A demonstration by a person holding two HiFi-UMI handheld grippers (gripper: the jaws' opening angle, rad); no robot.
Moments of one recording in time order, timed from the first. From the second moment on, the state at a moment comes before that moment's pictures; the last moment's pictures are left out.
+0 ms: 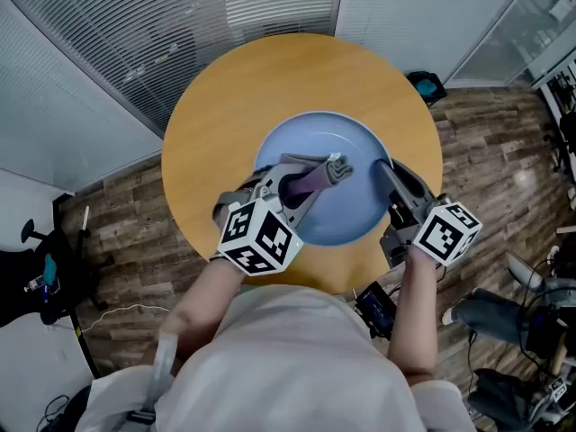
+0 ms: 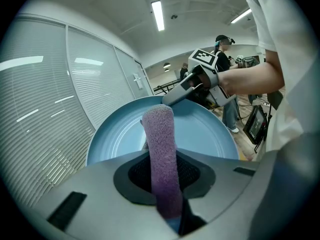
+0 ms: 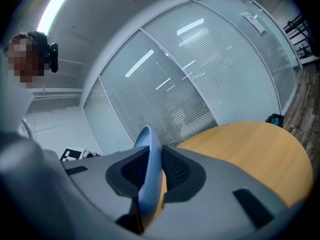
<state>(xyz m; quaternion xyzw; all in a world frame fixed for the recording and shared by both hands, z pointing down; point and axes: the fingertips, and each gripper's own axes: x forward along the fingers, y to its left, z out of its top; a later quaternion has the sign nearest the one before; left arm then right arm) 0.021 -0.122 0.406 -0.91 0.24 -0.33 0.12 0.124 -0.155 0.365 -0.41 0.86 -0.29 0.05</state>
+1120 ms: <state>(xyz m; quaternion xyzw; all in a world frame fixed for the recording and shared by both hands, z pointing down) 0.078 -0.093 0.400 -0.90 0.18 -0.35 0.19 0.121 -0.153 0.364 -0.41 0.86 -0.28 0.06</state>
